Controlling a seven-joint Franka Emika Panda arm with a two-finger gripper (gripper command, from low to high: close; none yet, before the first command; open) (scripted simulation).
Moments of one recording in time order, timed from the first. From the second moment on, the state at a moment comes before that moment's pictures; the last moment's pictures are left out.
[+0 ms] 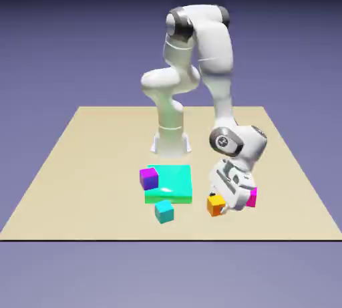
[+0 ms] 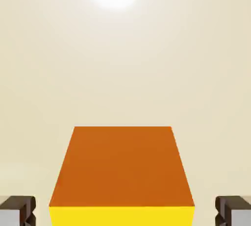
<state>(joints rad) 0.47 0.43 -0.03 -2.41 -0.94 2.57 0.22</state>
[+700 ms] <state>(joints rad) 0.30 0.34 -0.24 -2.31 -0.31 2.26 0.27</state>
